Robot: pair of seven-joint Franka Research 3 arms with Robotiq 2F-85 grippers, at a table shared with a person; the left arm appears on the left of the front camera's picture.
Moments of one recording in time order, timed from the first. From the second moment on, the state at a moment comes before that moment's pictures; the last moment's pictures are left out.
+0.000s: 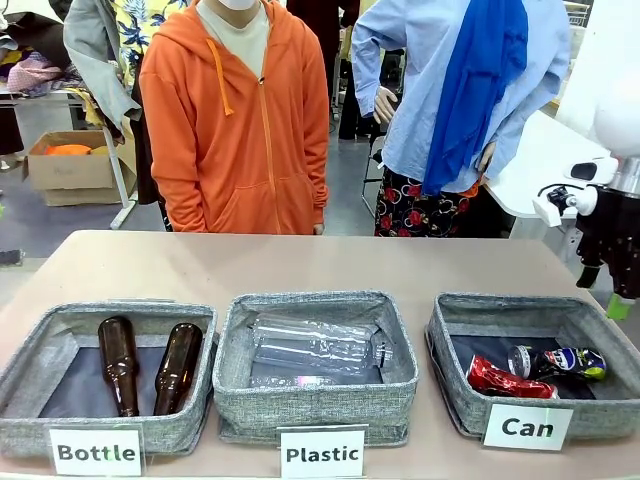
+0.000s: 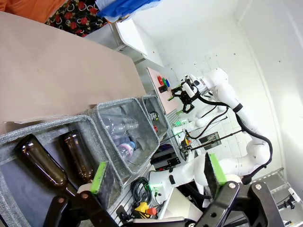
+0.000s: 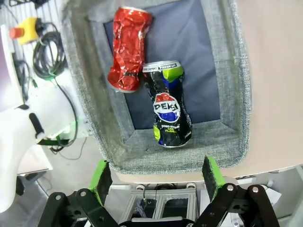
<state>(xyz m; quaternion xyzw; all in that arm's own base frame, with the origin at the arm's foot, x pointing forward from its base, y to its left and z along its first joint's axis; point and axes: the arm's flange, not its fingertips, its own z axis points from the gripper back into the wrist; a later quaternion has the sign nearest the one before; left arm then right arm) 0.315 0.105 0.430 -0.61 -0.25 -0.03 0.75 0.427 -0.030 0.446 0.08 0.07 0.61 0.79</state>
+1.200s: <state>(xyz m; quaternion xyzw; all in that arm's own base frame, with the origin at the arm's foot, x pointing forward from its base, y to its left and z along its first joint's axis) 0.315 0.105 0.430 -0.61 -0.25 -0.03 0.75 0.514 -0.018 0.421 0.61 -0.10 0.32 0.71</state>
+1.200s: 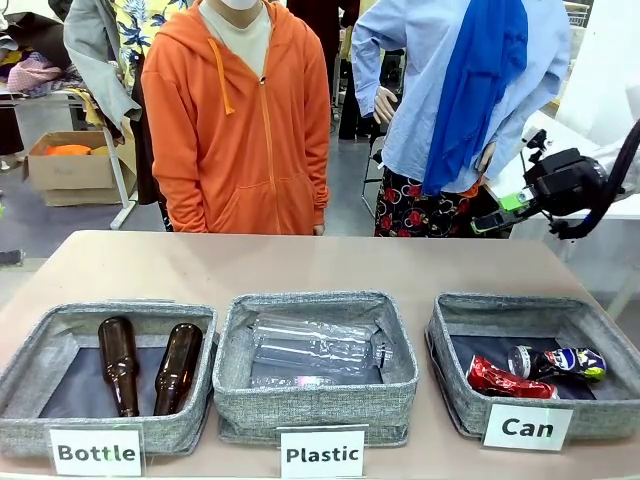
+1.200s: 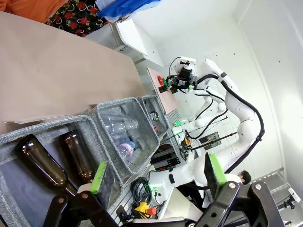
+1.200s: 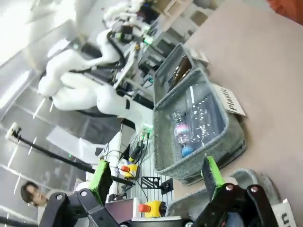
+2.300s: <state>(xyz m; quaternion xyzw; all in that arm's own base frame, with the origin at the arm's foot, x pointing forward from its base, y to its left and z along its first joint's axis) 0.315 0.105 0.430 -0.61 -0.25 -0.03 0.75 0.506 -0.026 0.423 0.60 -0.12 0.30 0.73</state>
